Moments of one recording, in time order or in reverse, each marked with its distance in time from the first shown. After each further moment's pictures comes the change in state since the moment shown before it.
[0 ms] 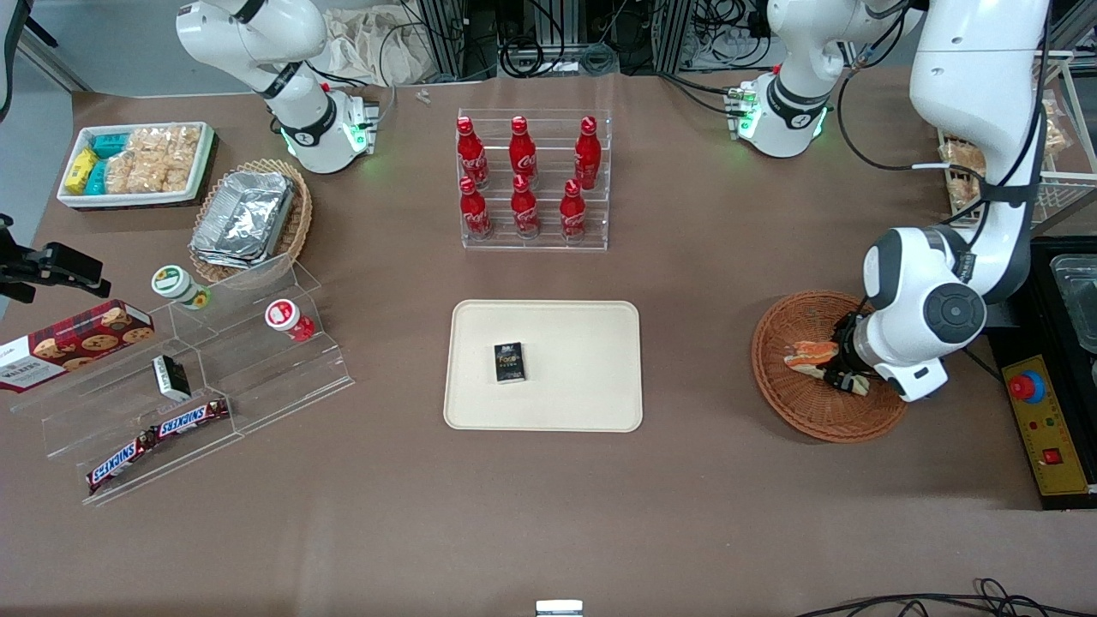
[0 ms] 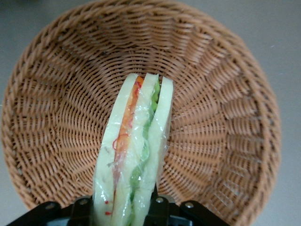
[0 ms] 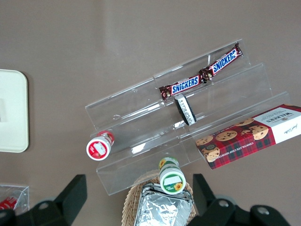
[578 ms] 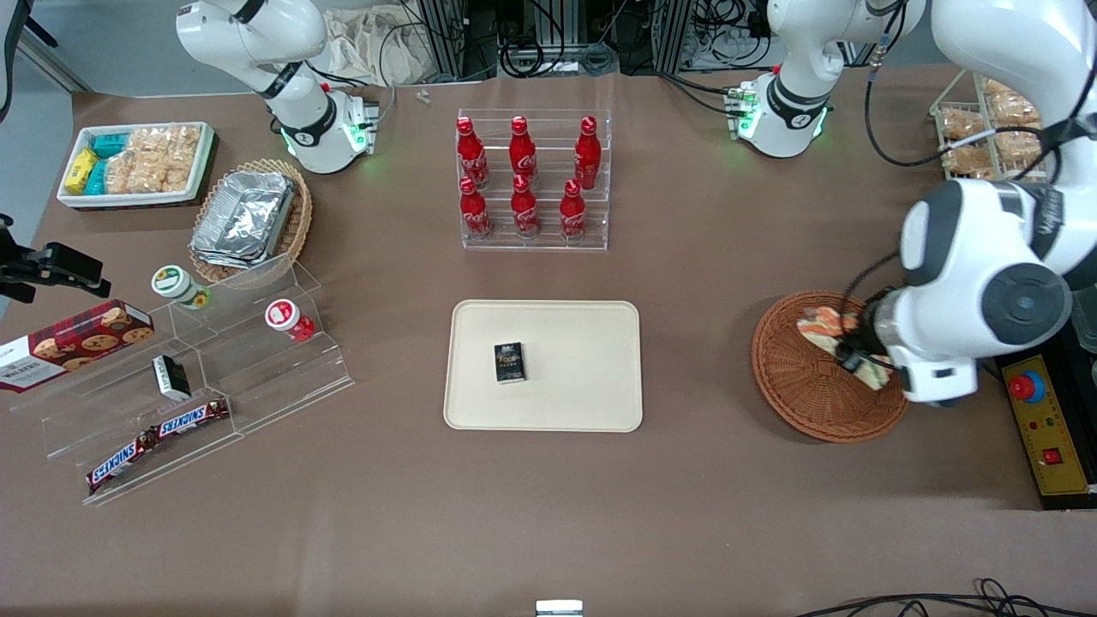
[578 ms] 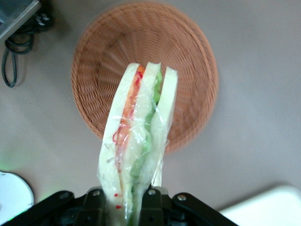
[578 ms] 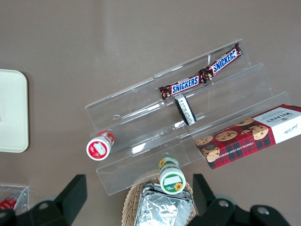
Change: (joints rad) arm -0.009 -0.039 -0.157 0.414 0.020 -0.593 0.309
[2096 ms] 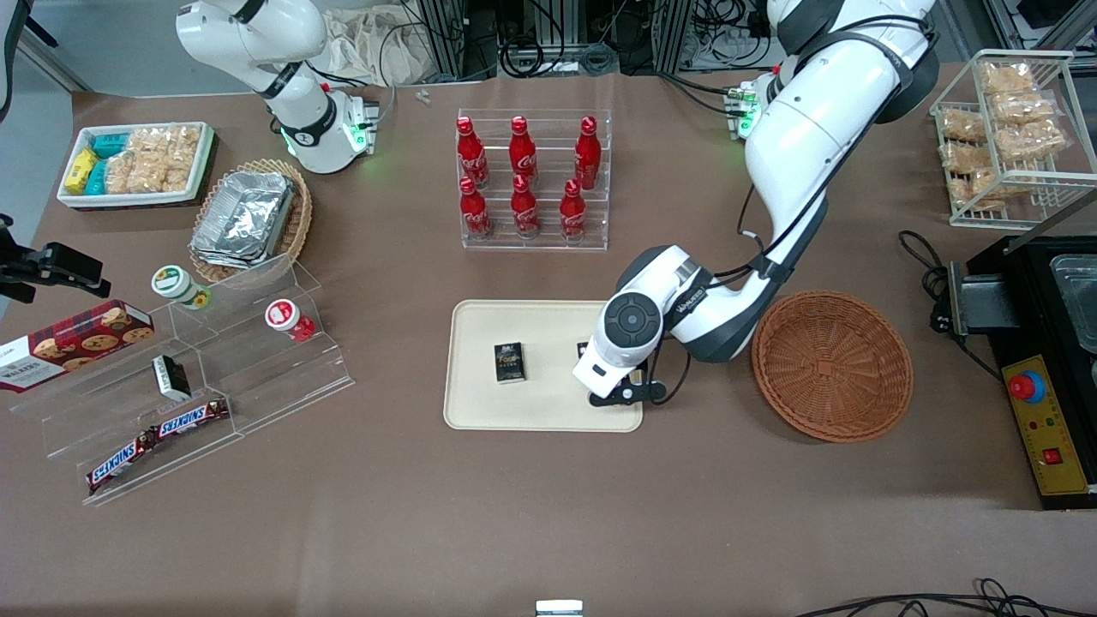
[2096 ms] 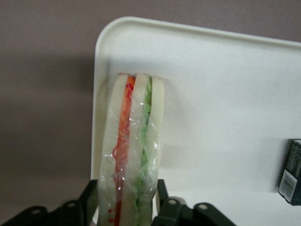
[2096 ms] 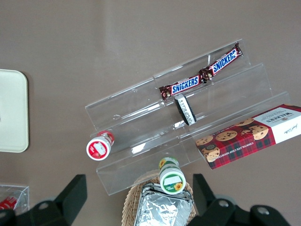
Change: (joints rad) arm -0.124 0.478 -0.403 0.153 0.265 0.365 0.149
